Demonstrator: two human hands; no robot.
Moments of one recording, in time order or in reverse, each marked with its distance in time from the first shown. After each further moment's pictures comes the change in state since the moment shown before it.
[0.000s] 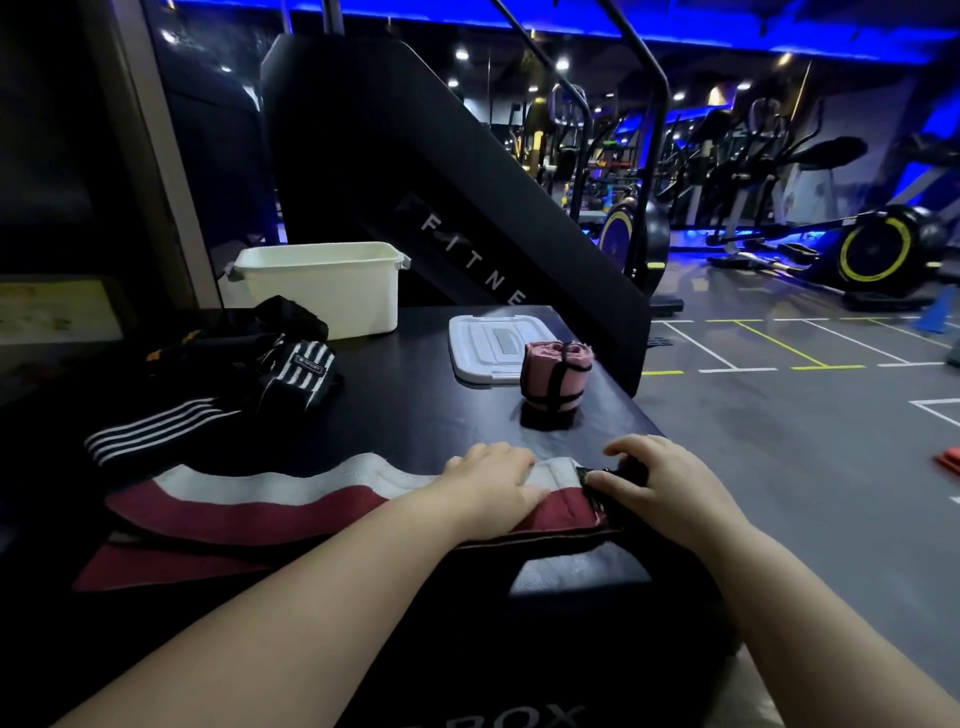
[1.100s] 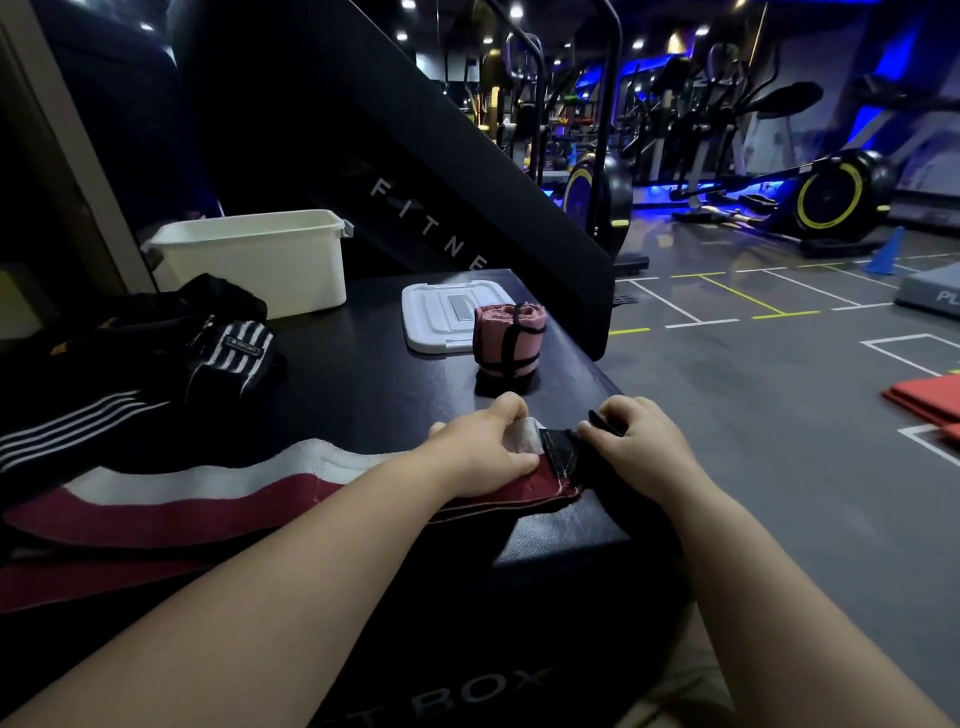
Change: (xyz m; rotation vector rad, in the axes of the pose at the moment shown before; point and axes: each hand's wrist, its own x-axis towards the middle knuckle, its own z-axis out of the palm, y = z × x) left_hand 0.021 0.030 0.006 -0.146 0.019 0.018; right_hand 0.001 0.016 0.003 0.202 0.069 0.226
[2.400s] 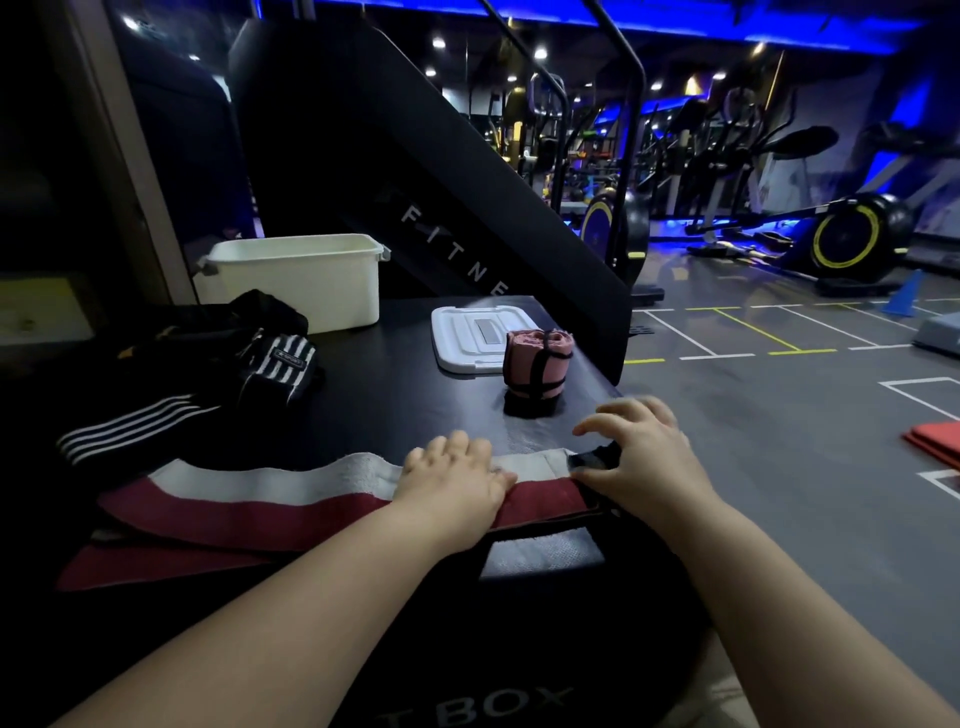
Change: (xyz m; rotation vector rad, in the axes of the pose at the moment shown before) left_hand -0.039 -0.034 0.002 0.342 0.115 -0.105; right_hand -0.018 -0.037 -0.007 -0.294 0.017 -0.266
